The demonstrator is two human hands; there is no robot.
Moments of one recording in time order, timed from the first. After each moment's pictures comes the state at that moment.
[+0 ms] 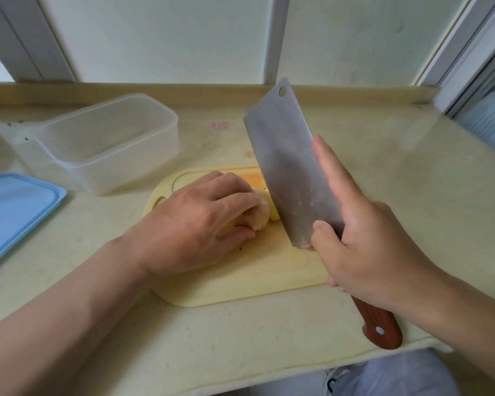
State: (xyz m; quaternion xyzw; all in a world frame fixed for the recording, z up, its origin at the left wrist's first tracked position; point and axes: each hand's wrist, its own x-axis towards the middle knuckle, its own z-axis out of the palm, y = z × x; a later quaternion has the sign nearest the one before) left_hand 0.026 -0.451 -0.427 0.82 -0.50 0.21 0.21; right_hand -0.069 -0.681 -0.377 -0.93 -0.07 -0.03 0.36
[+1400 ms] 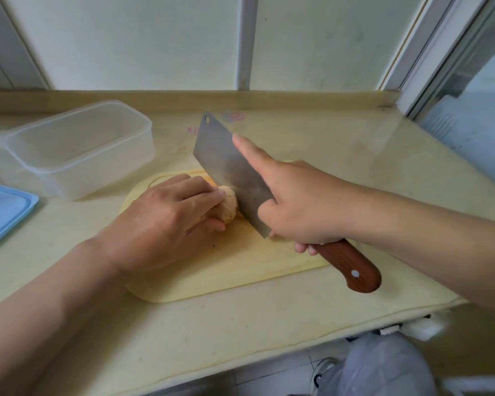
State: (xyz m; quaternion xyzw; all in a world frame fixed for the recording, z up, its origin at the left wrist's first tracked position) left_hand 0.026 -0.450 -0.426 0.81 -0.50 0.24 0.19; right_hand -0.031 -0.664 -0.330 -0.95 -0.06 0.17 0.26
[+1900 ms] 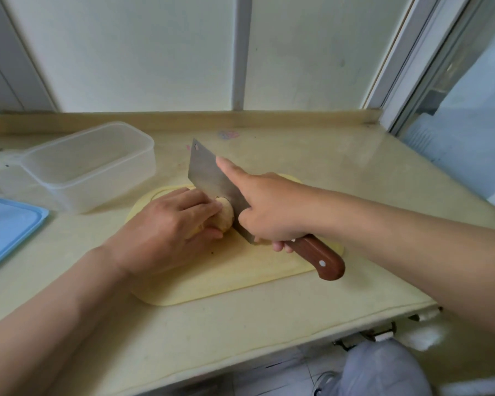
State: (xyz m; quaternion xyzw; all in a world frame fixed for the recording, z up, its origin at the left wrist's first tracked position) left_hand 0.025 -0.448 -0.423 0.80 -0.51 0.24 0.19; right_hand -0.019 -0.649 -0.334 -0.95 -0.06 0.19 0.23
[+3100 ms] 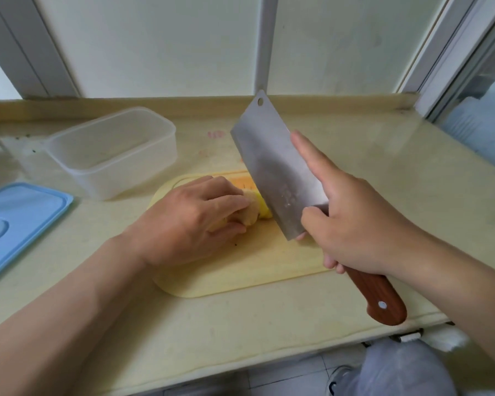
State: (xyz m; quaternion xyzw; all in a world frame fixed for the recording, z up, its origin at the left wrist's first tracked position) left_hand 0.025 -0.447 -0.424 0.80 -0.51 0.22 0.23; right_hand -0.064 -0.679 -0.351 -0.92 -0.04 0.05 0.38
